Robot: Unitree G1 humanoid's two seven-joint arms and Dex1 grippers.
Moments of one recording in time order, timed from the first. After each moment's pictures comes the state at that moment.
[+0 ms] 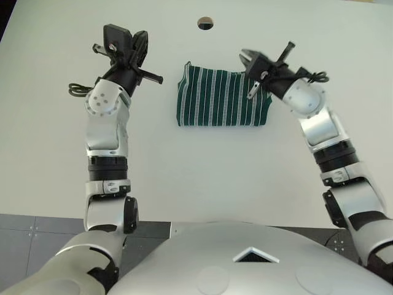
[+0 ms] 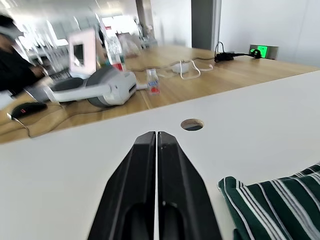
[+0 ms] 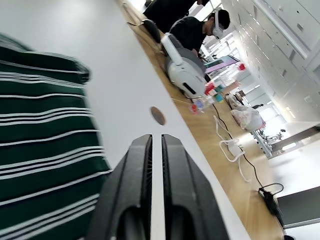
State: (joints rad) left arm -0.26 0.29 0.06 0.11 -0.08 0.12 -0.29; right arm -0.45 -0.32 0.40 0.34 -0.35 -0.17 0.34
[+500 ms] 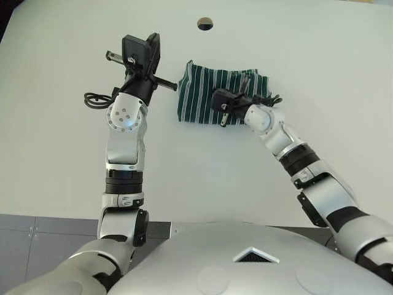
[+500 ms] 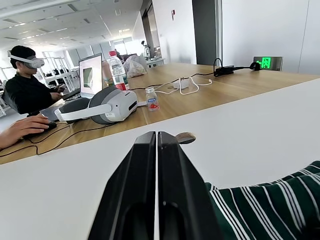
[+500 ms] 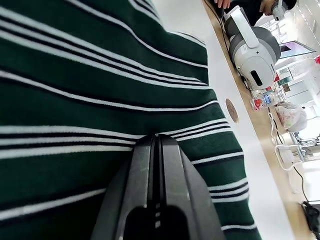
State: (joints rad) left arm -0.20 0.22 0.01 0.03 -0.04 0.08 -0.23; right arm -0.53 -0.16 0.55 0.62 -0.53 -0.07 0.31
